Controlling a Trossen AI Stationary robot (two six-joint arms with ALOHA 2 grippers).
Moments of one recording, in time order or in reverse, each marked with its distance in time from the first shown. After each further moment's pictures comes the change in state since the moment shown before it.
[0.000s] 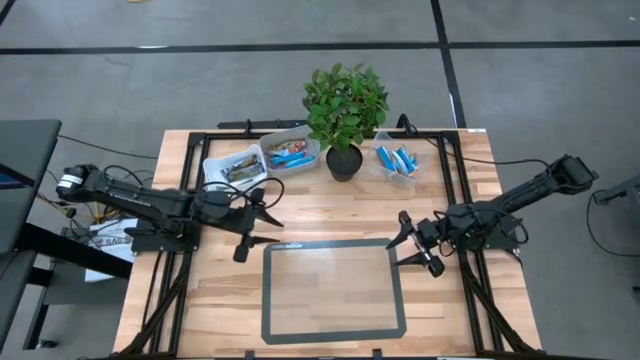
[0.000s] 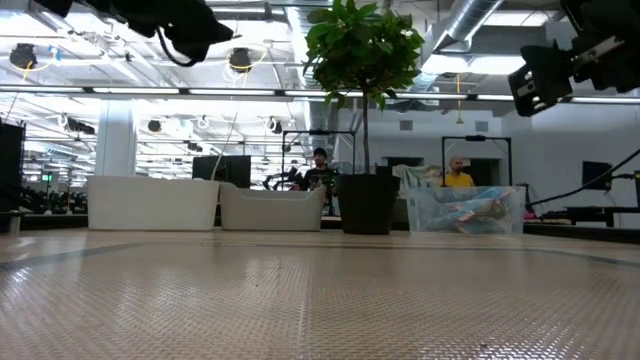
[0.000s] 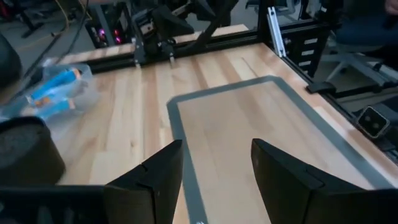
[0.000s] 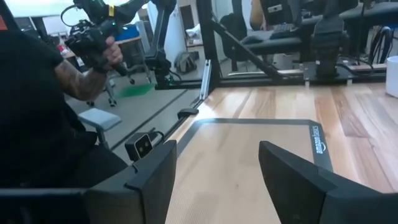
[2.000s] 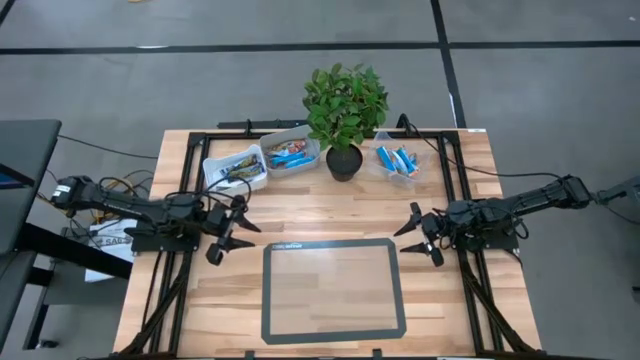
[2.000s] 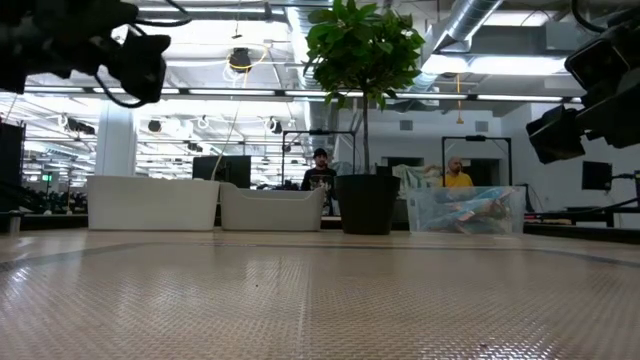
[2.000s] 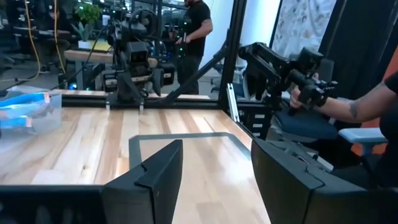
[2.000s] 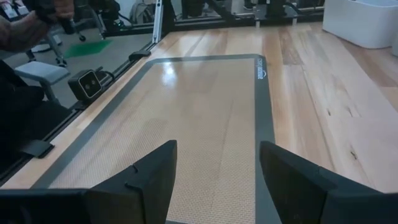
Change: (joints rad) left arm 0.024 -0.388 -0.497 0.486 0.149 -0.235; right arm -0.125 -0.450 -0.092 -0.591 0.027 -0.054
